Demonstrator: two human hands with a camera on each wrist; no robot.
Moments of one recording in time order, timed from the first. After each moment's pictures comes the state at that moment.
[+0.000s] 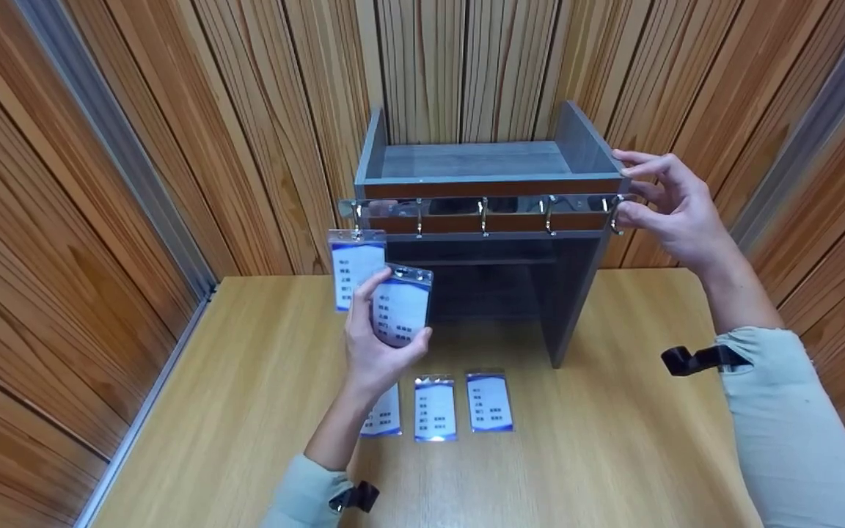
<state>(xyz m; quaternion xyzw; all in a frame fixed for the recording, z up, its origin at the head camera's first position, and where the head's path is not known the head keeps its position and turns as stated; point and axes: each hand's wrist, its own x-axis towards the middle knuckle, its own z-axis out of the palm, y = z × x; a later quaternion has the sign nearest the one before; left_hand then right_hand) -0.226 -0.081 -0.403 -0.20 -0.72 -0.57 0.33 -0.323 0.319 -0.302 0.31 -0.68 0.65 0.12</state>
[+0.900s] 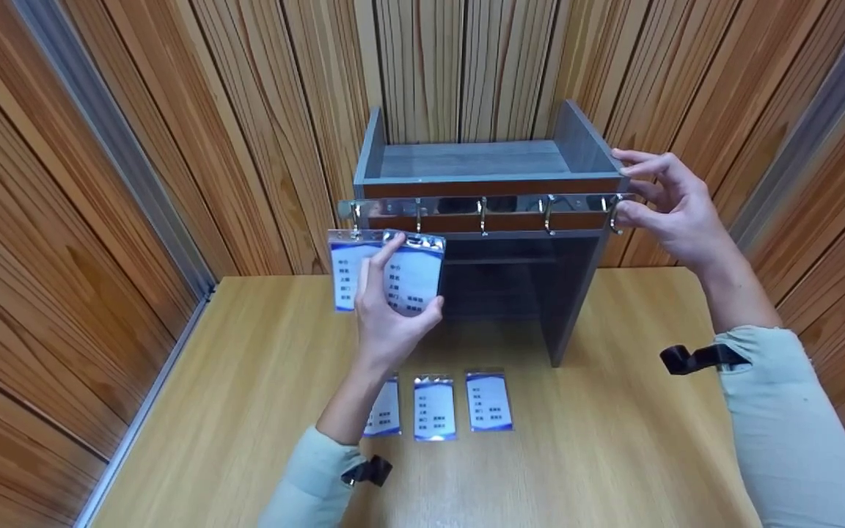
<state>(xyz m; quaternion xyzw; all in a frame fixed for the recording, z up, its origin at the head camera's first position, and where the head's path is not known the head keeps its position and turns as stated) -0.266 -0.071 -0.400 -0.20 -0.74 -0.55 0.34 -0.323 0.317 -0.302 0.30 -0.69 0.65 0.12</state>
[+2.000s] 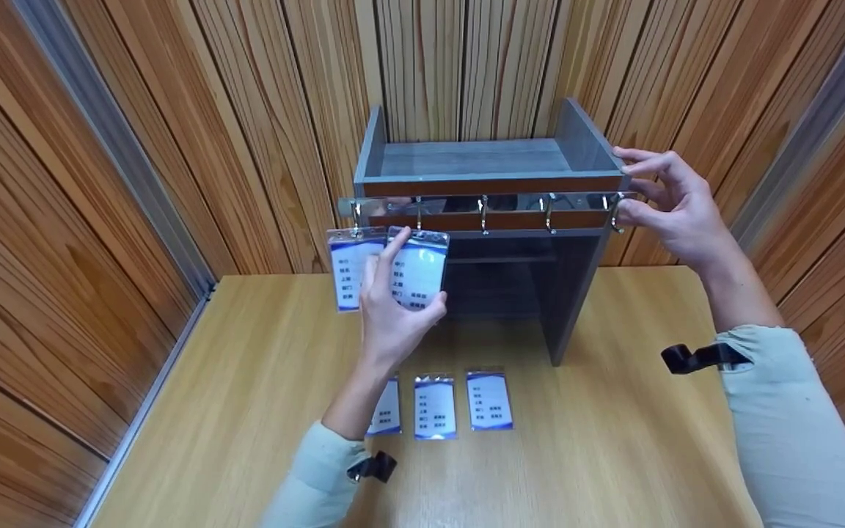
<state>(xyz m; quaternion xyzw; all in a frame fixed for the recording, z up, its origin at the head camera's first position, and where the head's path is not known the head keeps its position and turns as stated) -0.270 -0.065 -0.398 -0.17 -0.76 -0.54 0.32 -0.322 0.317 -0.302 0.31 -0.68 0.66 0.12</state>
